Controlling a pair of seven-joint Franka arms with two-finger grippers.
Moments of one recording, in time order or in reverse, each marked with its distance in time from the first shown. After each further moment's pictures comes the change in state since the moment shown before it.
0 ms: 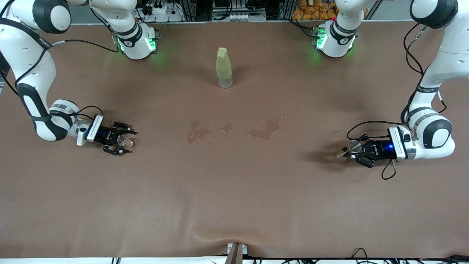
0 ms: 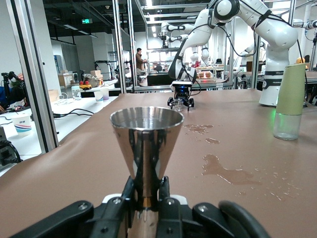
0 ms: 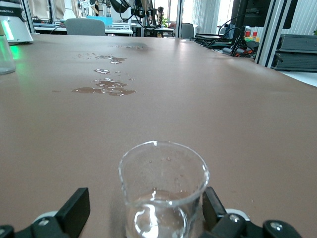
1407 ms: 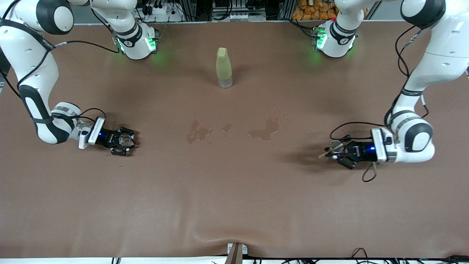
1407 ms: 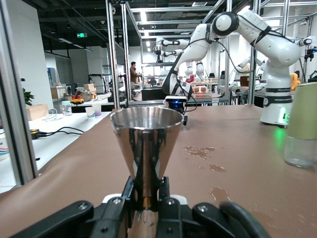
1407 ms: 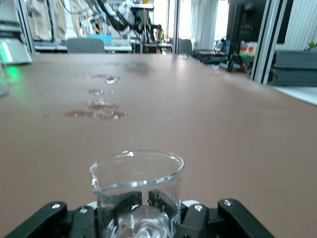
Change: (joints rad) left arm -0.158 -0.003 -0.016 -0.014 -0.140 0.049 -0.008; right arm 0.025 0.003 0.005 0.041 0.036 -0.078 0.064
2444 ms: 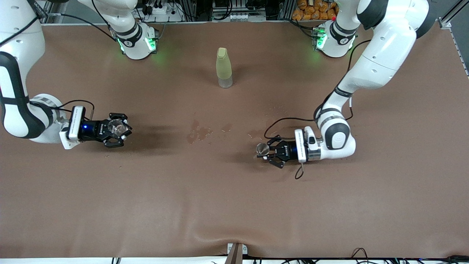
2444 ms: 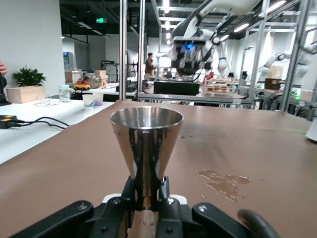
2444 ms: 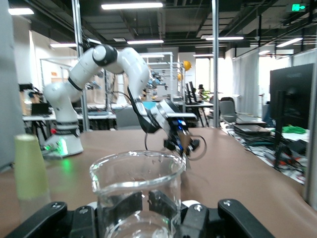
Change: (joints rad) left arm -0.441 0.053 0.002 0.021 -0.410 0.359 0.007; right arm 0.098 -0.298 0.000 0.014 -0.007 -0.340 0.363
